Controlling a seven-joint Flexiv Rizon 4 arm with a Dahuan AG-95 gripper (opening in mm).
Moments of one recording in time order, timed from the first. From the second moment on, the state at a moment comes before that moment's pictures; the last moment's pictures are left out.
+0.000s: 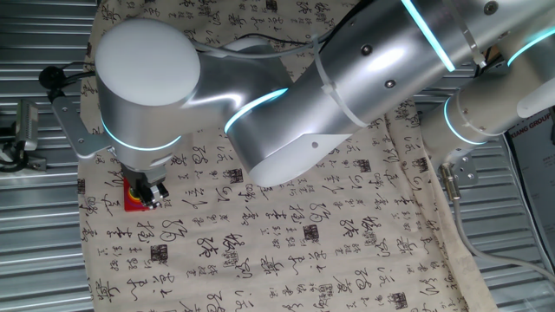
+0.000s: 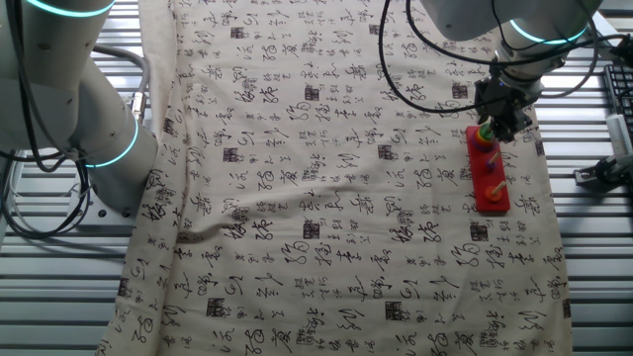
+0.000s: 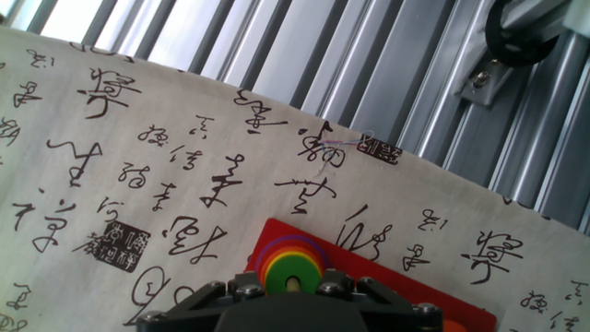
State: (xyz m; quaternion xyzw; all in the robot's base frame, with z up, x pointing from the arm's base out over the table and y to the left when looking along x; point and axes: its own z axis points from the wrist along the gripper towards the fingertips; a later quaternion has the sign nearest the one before) arm 0.686 0.070 0.048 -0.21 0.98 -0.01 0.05
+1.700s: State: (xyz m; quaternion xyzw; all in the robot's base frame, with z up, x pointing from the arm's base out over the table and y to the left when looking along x) arm 0.686 0.071 0.048 -0.20 0.98 -0.01 0.05
